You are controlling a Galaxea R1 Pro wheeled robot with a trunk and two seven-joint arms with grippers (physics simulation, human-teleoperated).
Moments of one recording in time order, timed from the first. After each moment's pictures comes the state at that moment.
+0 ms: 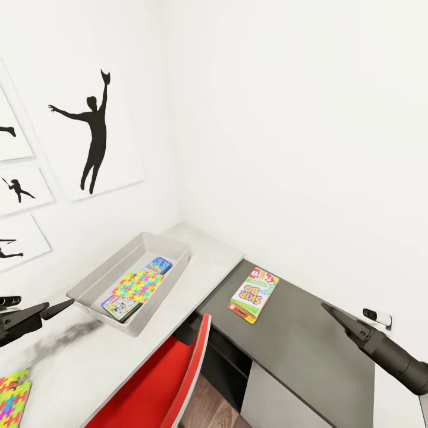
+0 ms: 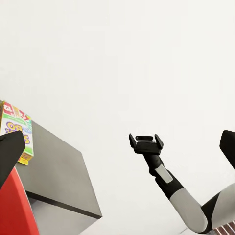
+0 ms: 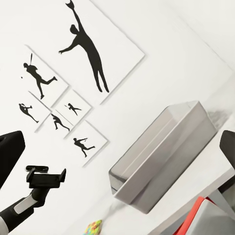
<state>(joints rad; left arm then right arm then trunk) -0.34 0.73 0.07 -0.96 0.92 0.65 -1.57 -0.22 -0.12 -0.63 -1.41 -0.42 0.75 1.42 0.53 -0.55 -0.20</state>
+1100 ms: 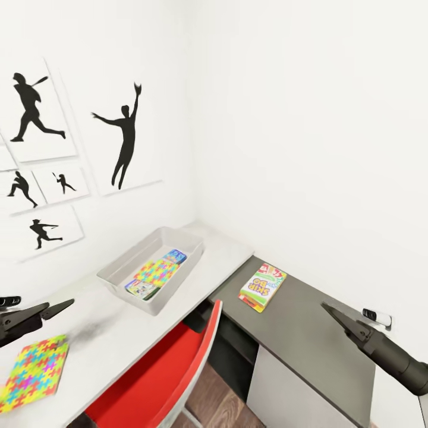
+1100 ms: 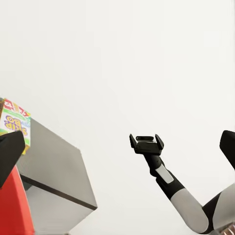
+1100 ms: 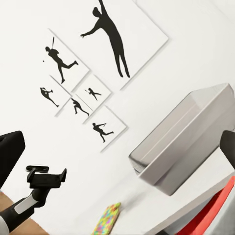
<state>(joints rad) -0.34 0.73 0.07 -0.96 0.92 0.64 -1.57 -0.21 -0.11 -0.63 -1.41 -0.42 0.75 1.42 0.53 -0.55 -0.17</state>
